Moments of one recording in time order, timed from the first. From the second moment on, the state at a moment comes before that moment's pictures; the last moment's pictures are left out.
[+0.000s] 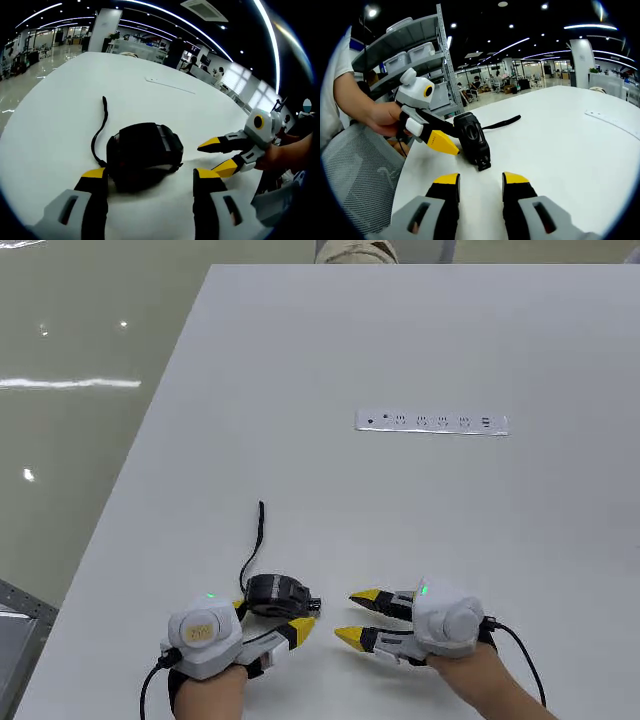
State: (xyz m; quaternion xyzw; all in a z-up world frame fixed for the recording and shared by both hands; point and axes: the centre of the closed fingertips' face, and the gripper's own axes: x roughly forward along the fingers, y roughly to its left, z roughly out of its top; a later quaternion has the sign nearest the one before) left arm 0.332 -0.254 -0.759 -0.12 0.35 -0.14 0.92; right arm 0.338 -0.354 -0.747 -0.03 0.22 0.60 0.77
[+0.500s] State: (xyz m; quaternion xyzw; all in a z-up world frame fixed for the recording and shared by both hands) left arm 0.326 -0.254 -0.754 -0.12 0.35 -0.17 0.91; right arm 0.330 -0.387 -0.743 -0.01 0.23 0.57 0.79
